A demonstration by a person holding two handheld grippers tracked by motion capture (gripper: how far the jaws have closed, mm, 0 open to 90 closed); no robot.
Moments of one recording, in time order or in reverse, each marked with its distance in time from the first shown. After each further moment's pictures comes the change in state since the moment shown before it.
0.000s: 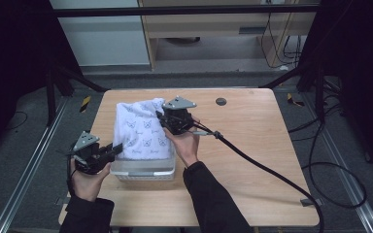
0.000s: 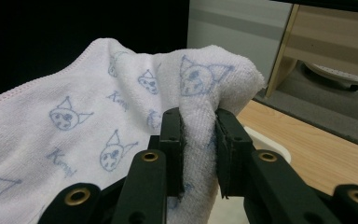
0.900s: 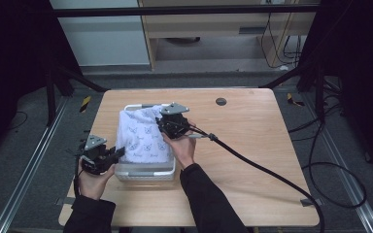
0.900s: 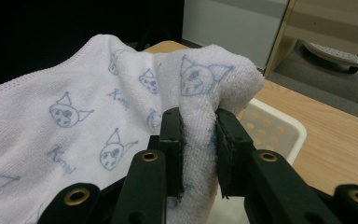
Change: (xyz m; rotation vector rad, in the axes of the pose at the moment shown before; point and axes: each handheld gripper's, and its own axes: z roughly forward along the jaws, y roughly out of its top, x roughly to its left) left arm 0.005 -0.015 0.025 0.079 0.050 0.014; right arm 0.002 -0.025 0.026 0.078 -0.024 -0.007
